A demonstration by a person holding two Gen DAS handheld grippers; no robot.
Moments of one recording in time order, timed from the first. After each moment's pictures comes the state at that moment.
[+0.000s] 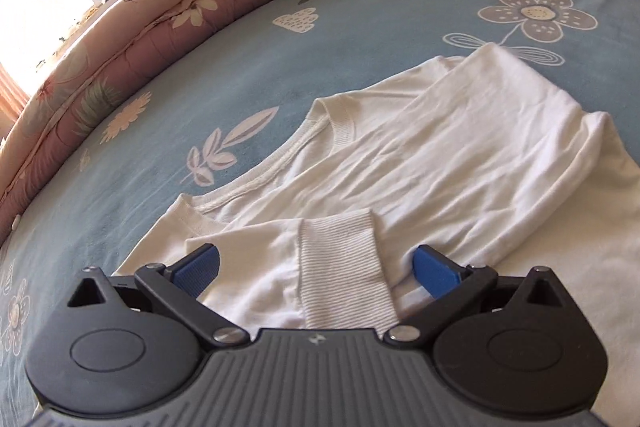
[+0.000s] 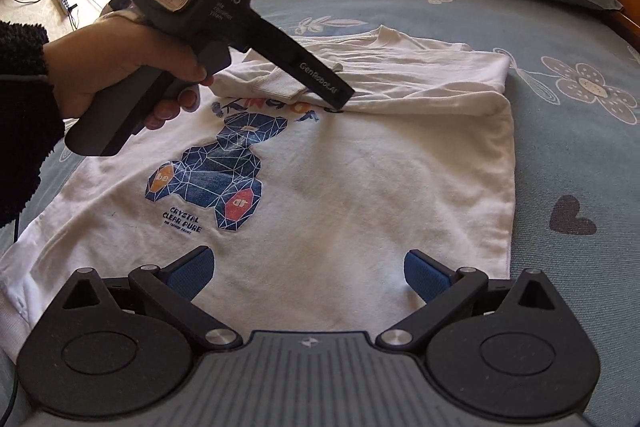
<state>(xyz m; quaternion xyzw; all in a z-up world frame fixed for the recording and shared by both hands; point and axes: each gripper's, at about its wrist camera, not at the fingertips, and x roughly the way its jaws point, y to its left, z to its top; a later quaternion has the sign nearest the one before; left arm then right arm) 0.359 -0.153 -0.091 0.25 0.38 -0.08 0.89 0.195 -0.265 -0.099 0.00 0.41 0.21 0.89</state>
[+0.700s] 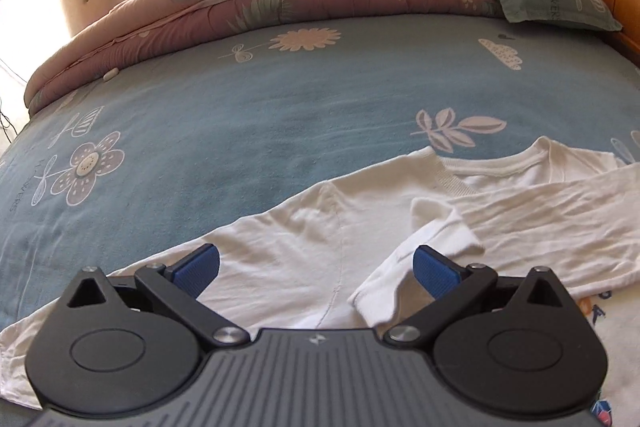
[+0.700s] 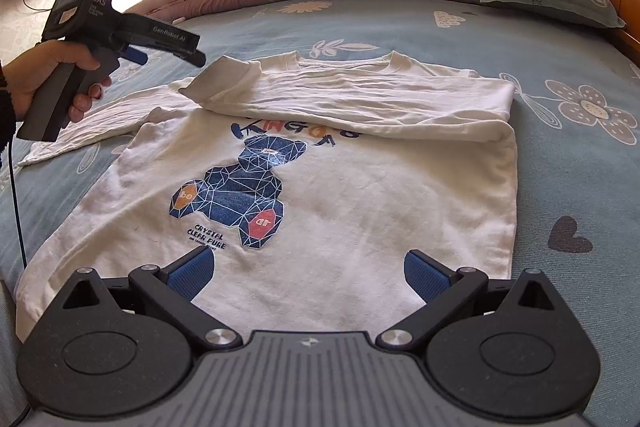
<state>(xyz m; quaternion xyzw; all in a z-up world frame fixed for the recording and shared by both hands) 0.356 0.019 -0.038 0.05 0.38 0.05 0.92 0.187 -0.260 -0.086 0.00 0.39 0.22 0.89</state>
